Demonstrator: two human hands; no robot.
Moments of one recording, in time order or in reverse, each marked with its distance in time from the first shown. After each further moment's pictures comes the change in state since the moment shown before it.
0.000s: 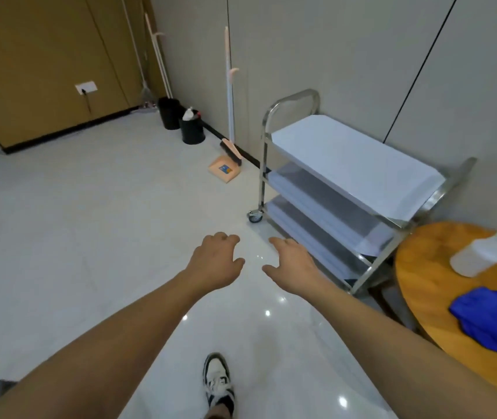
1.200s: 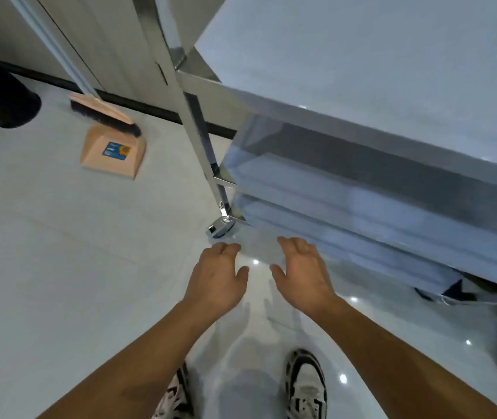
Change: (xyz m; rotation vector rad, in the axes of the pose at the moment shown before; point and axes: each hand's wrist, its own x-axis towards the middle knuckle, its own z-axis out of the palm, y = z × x) left_hand 0.704 -0.146 0.238 -0.007 -0.327 0.300; right_hand 0.631 0.200 0.210 0.152 0.057 0.543
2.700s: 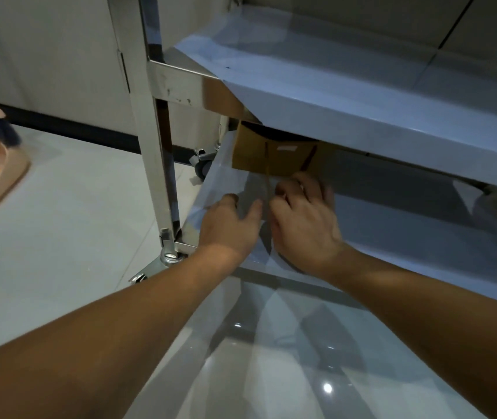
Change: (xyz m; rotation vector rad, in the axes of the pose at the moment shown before) left_hand 0.280 -0.047 0.162 -0.598 0.251 0.218; right_hand 0.256 0.096 0.133 -0.591 1.054 -0.427
